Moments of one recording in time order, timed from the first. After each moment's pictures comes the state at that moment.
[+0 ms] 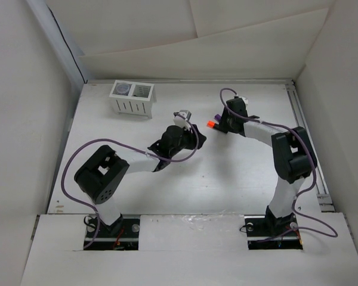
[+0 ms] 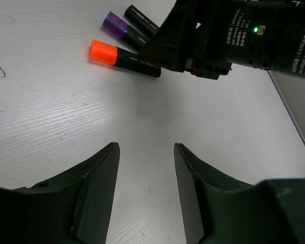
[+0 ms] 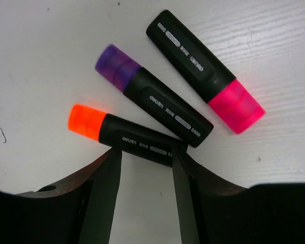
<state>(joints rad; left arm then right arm) -0.77 1.69 0.82 0.59 -0.03 -0.58 0.32 1.86 1.17 -0.10 0.19 0.55</state>
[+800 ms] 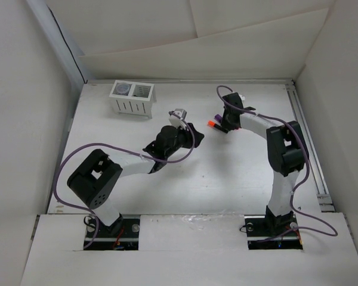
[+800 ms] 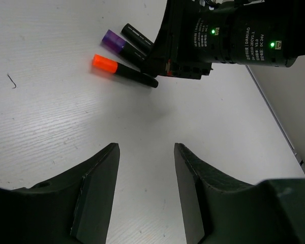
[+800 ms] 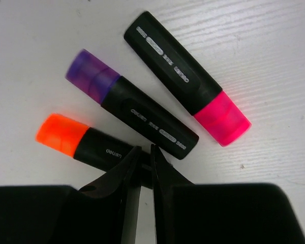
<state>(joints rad) -0.75 1.62 0.77 0.63 -0.01 -0.58 0.32 1.99 1.38 -0.31 0.23 0.51</state>
